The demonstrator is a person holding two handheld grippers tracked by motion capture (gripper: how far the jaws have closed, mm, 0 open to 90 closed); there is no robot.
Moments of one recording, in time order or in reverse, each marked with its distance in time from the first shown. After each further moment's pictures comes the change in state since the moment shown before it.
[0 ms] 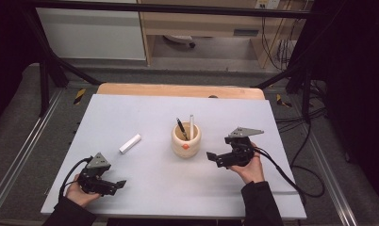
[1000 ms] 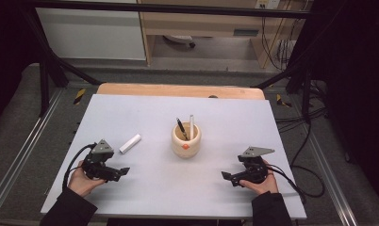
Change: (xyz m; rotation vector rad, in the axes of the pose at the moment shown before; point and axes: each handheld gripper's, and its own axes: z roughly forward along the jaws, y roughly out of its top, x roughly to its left) left arm 0.012 0.041 0.001 -0.012 0.023 0.017; right arm -0.023 -0.069 -0.017 0.100 -0.015 -0.028
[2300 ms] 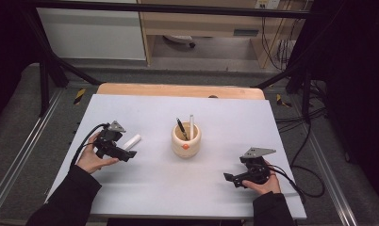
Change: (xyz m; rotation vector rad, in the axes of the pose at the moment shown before) left arm 0.023 0.055 0.029 0.107 0.038 0.036; right arm -0.004 -0.004 -0.002 0.030 0.002 0.003
